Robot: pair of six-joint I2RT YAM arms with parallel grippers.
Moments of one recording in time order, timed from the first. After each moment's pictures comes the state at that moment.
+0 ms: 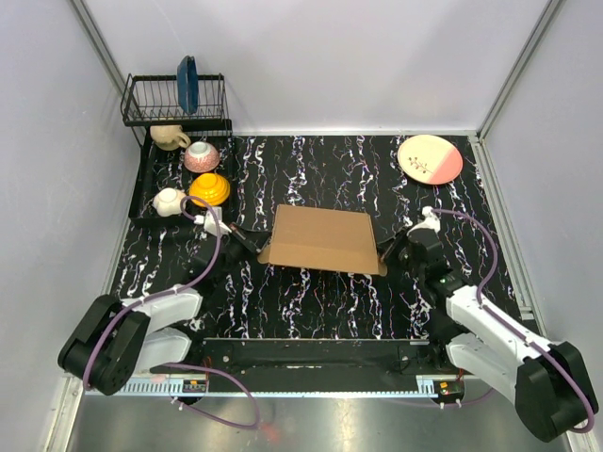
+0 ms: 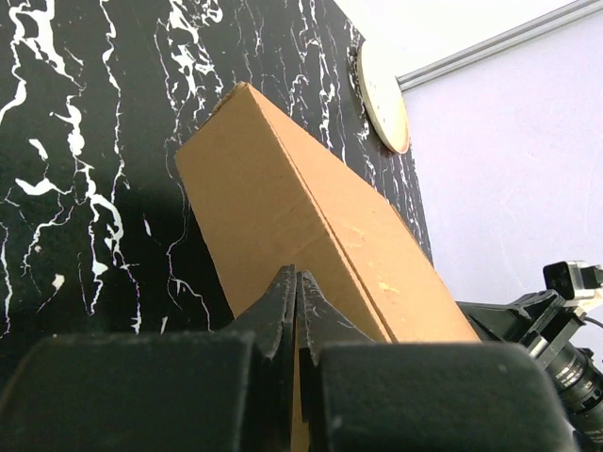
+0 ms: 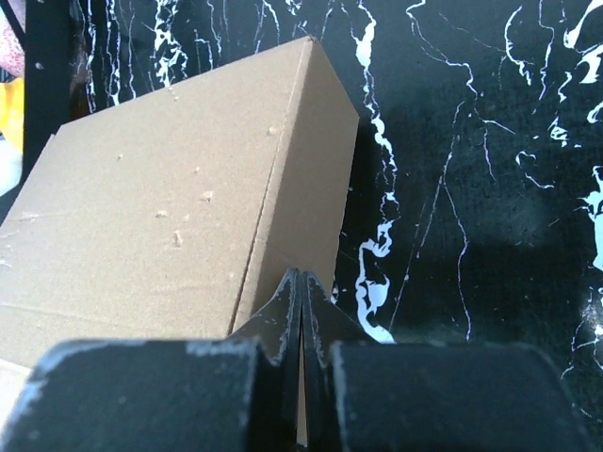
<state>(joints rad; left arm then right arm) -0.46 1.20 0.21 0.79 0.05 -0.99 0.43 0.92 0.37 0.05 0.06 0.81</state>
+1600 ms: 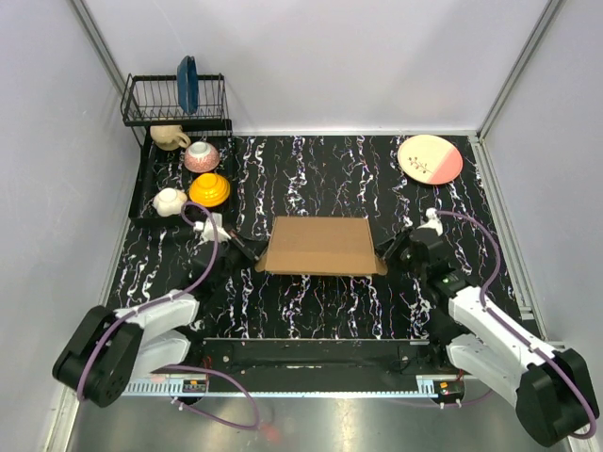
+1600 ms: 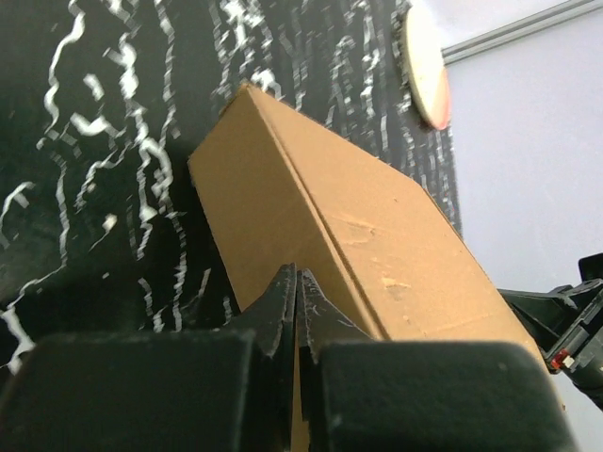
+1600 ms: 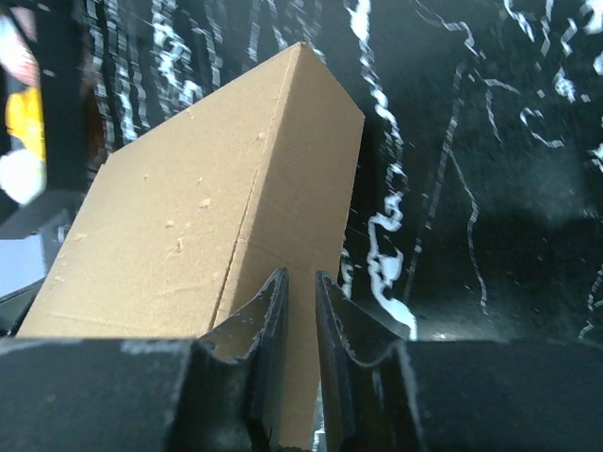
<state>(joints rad) -0.46 1.05 0.21 0.59 0.05 -0.99 0.43 0.86 0.43 -0.08 0.04 0.90</state>
